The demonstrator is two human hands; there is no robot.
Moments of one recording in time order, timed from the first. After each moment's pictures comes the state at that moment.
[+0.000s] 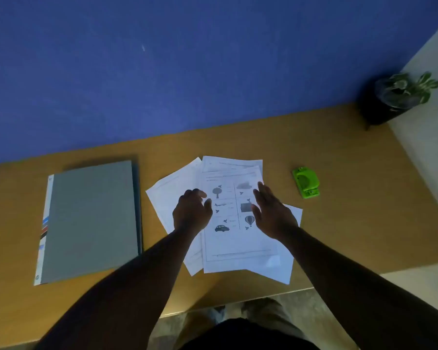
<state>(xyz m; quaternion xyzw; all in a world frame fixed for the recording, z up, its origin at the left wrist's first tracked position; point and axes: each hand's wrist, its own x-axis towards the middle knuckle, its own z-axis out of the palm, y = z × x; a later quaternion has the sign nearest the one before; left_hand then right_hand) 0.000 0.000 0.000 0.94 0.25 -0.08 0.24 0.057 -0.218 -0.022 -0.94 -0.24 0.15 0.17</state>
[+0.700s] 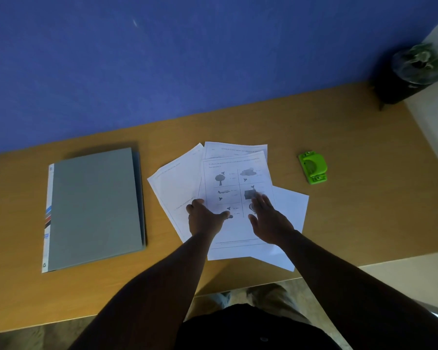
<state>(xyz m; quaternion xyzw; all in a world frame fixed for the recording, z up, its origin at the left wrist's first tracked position) -0.024 -0.039 -0.043 0.83 0.44 -0.12 0.33 0.023 -0.216 -0.069 -0.92 -0.26 0.25 0.14</state>
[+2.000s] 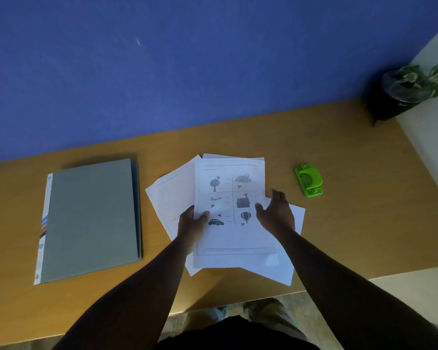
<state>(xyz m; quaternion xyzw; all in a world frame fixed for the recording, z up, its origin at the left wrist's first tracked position) -0.025 -0.007 -0.033 0.72 0.39 -0.10 0.56 0.059 -0.206 -0.026 -0.94 0.04 0.18 0.29</state>
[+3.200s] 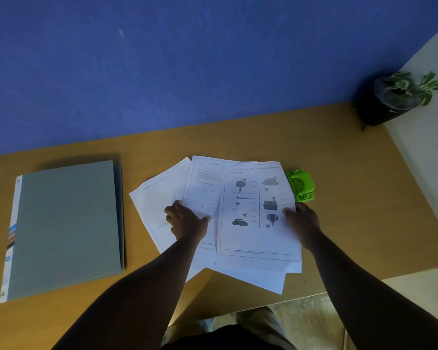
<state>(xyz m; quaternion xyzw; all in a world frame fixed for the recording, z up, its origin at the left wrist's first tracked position) 0.015 -0.024 -0.052 0.83 0.46 -0.11 0.28 0.088 -0.278 -0.034 -0.83 0.23 0.21 0.46</state>
